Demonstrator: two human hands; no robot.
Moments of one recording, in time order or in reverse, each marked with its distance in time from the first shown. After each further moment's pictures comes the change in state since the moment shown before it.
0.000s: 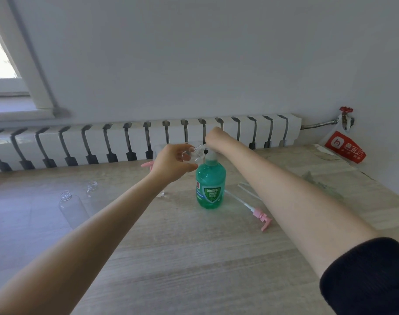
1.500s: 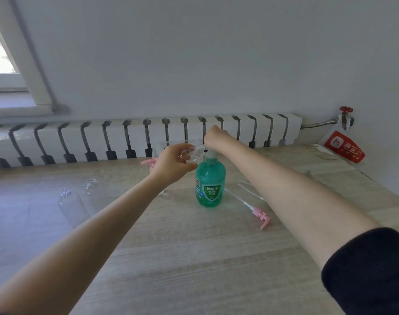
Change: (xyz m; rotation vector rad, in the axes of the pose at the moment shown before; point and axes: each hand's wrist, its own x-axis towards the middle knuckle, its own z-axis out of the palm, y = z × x) left_hand -0.003 -0.005 0.005 -0.012 0.016 0.042; right_hand 0.008 0.002 0.005 -0.112 0.020 -0.069
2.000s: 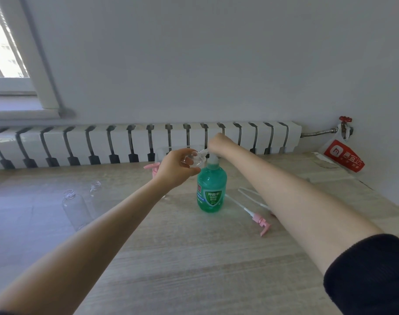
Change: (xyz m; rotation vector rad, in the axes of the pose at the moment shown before) left_hand -0.001 0.003 -0.001 -0.026 -0.016 -0.021; right_hand -0.002 0.003 -0.004 0.006 -0.038 -0.035
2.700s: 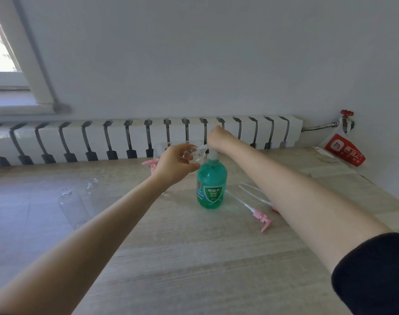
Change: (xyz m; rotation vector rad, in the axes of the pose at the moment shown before) left_hand 0.001 -0.003 0.001 -0.034 0.011 0.006; right_hand 0.007 0.000 0.002 0.046 0.017 0.015
